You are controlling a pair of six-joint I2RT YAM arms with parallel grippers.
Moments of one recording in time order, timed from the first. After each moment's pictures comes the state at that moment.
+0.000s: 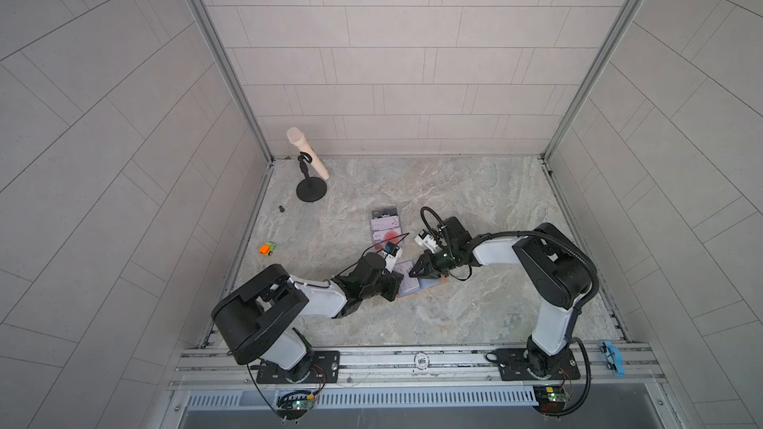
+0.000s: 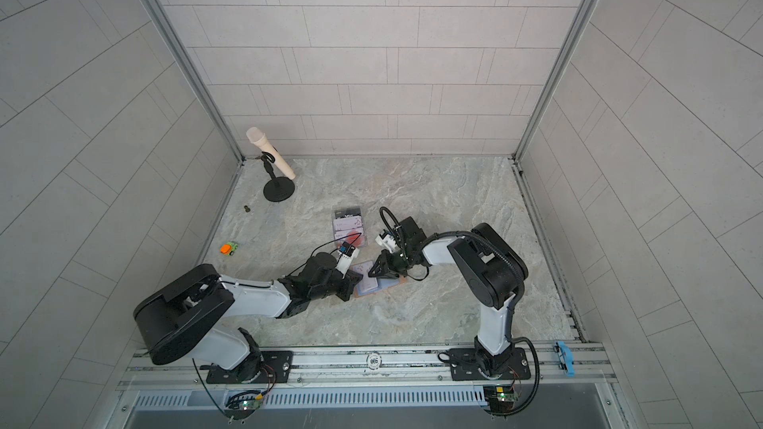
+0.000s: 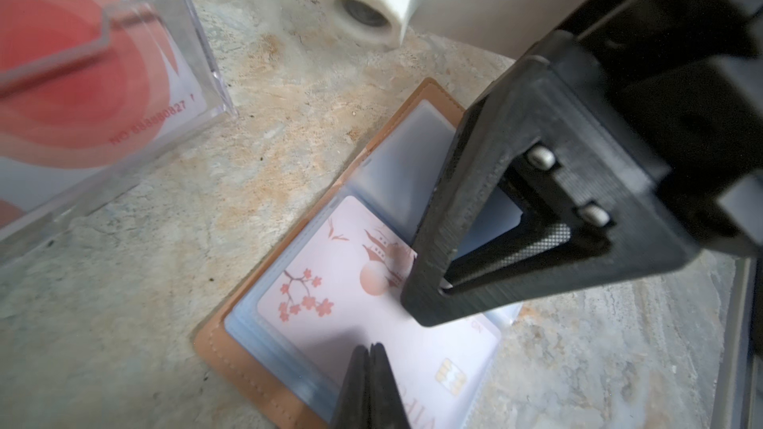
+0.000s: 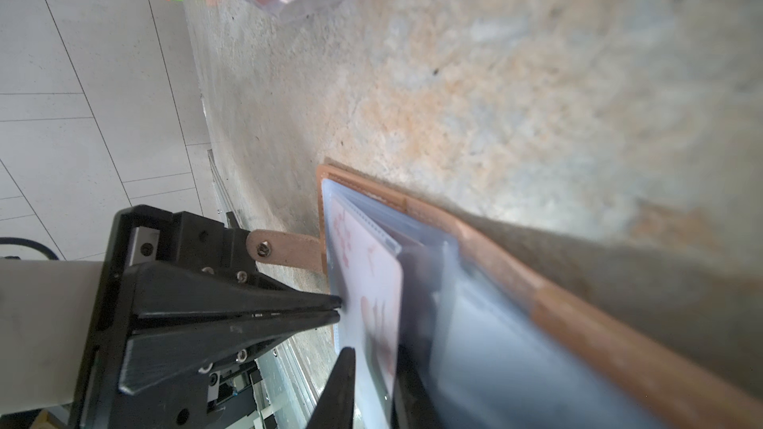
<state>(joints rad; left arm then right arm) -0.79 1.51 0.36 0.47 0.15 -0.32 0.53 1.84 0.84 -0.01 -0.85 0.62</state>
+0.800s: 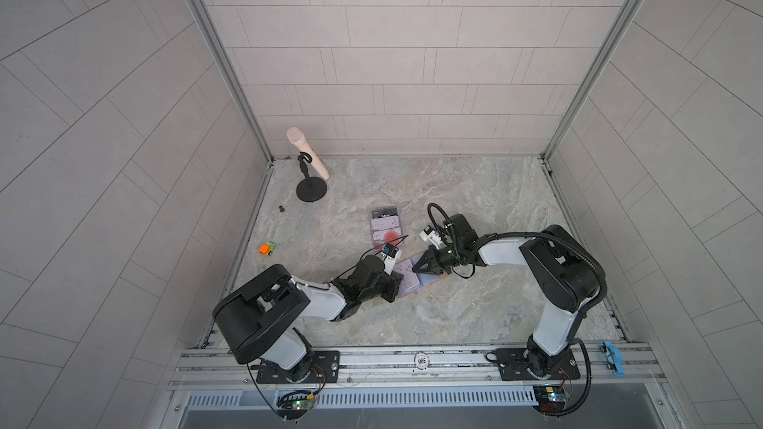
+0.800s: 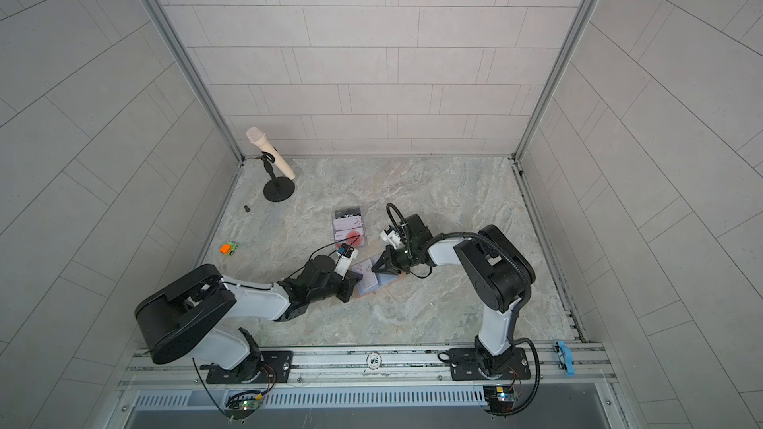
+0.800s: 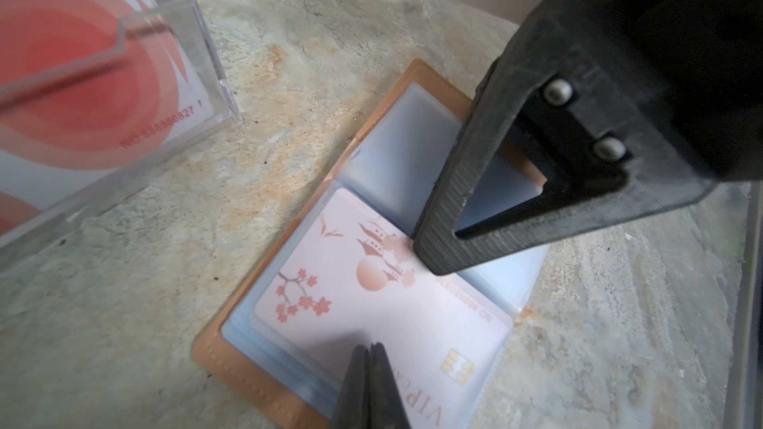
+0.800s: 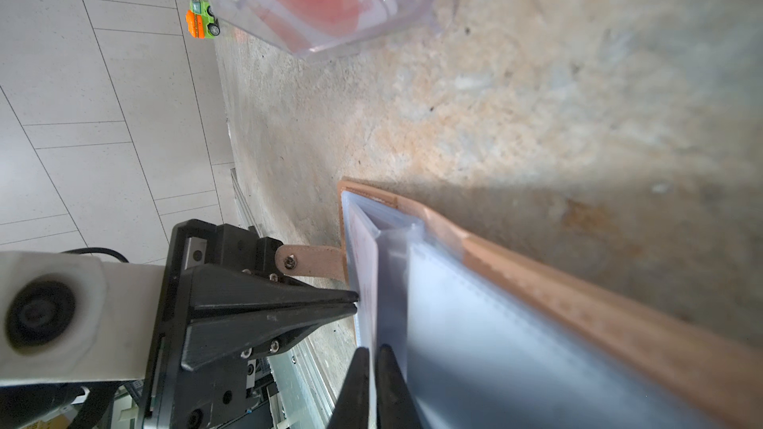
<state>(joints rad) -0.81 1.51 0.33 0.53 0.12 -0.32 0.50 1.81 0.81 0.04 -0.87 0.68</state>
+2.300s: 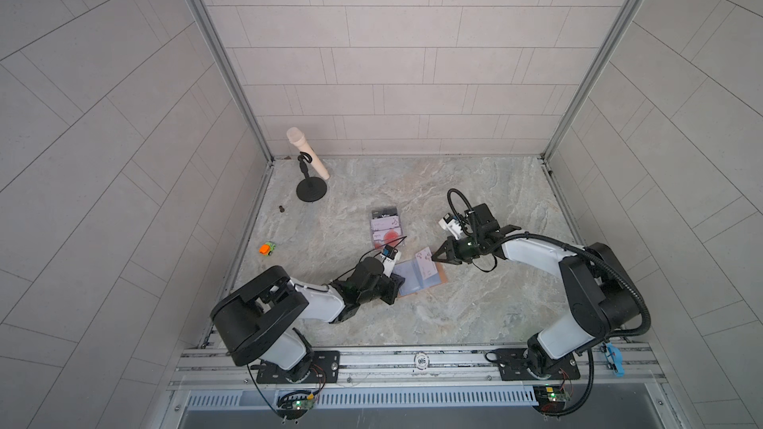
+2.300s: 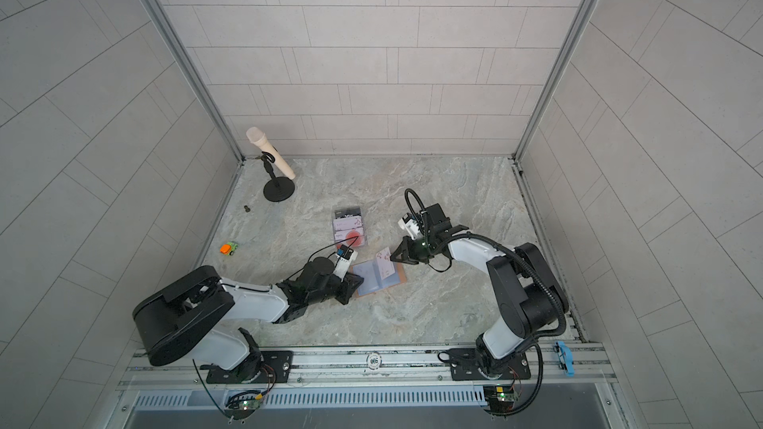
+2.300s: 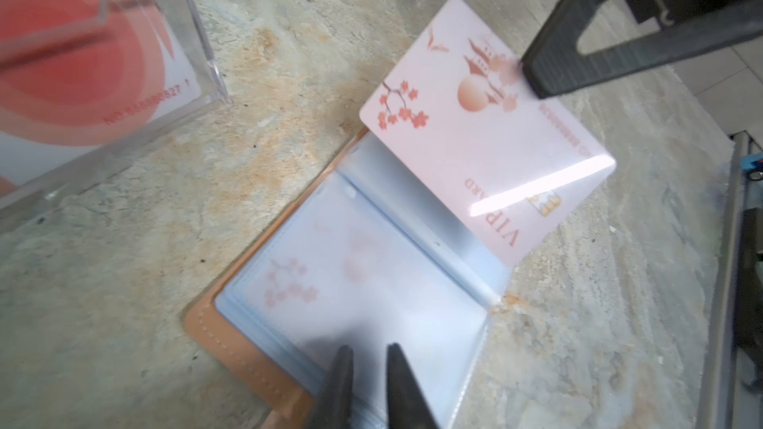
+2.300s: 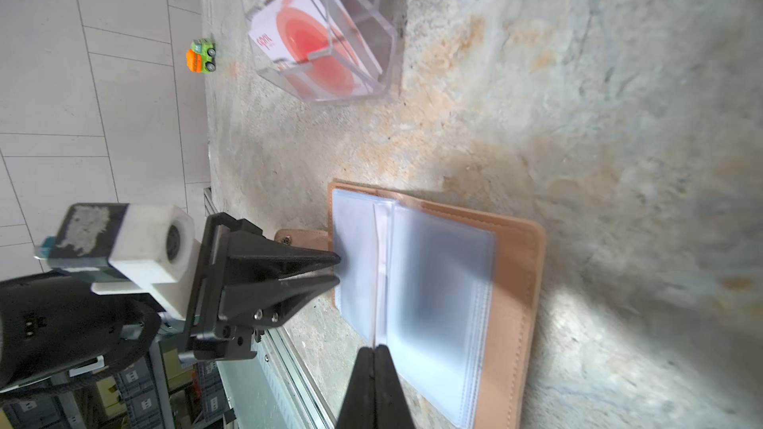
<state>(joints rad) -0.81 1.48 0.31 0.52 0.14 -0.37 0.36 1.57 0.82 -0.27 -0.77 0.45</state>
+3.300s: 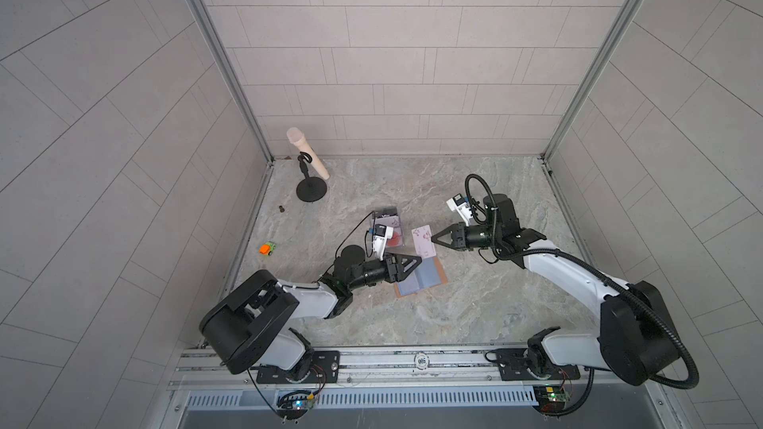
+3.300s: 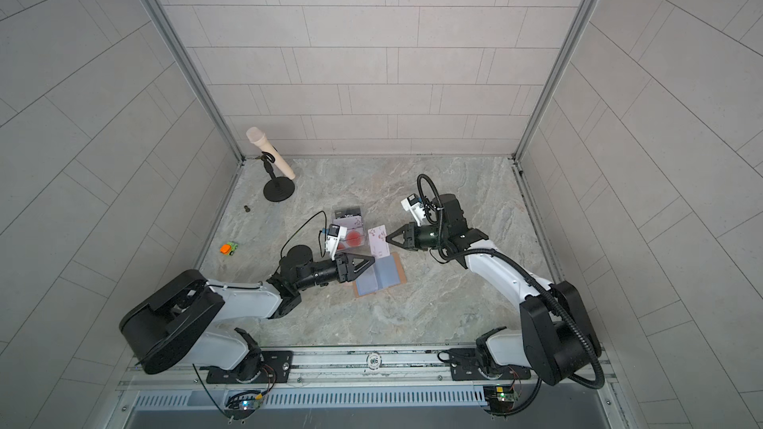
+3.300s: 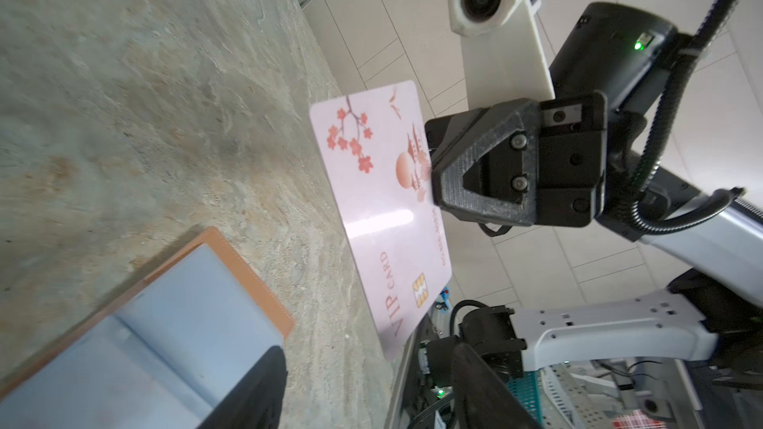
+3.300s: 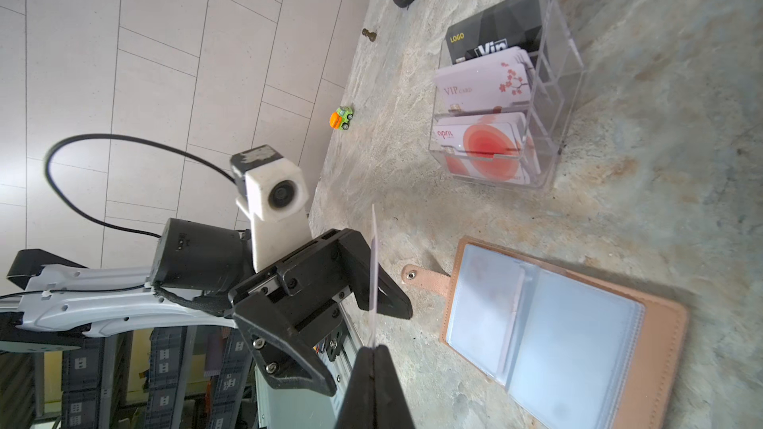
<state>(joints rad) -0.68 1.47 0.32 1.01 0.54 -0.92 0.34 1.31 0.79 -0.09 -0.89 0.62</state>
